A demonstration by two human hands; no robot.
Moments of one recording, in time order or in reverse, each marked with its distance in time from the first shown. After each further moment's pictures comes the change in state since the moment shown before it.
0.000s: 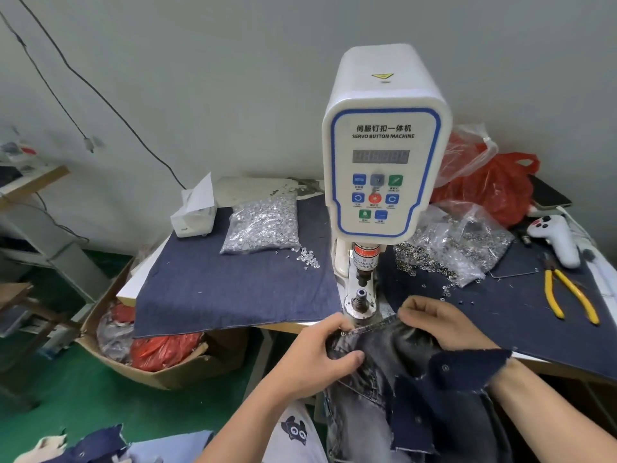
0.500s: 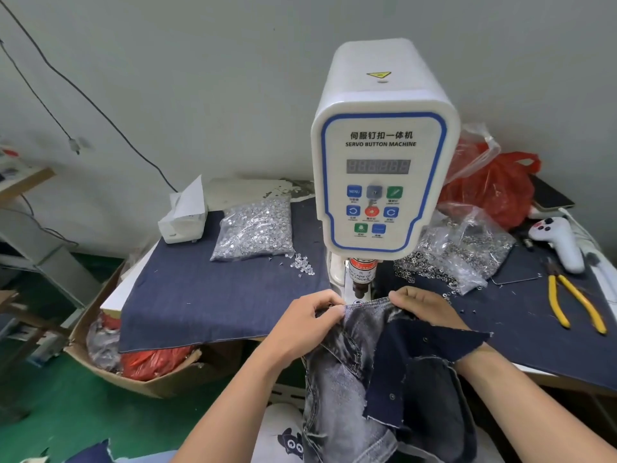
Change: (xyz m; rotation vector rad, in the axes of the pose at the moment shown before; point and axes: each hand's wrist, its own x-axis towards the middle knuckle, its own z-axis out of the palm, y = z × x) left_hand 0.060 -0.002 -0.027 -0.038 0.058 -0.118; right_hand 0.043 0.000 -0.005 -0.020 0.223 0.103
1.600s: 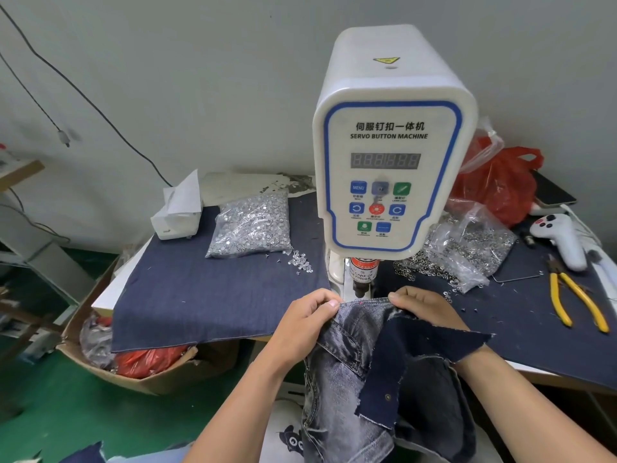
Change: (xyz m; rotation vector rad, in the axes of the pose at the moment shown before) left_hand 0.007 -0.024 0.010 -0.187 0.044 0.027; right_hand 0.002 0.003 0.001 -0.008 0.005 0.007
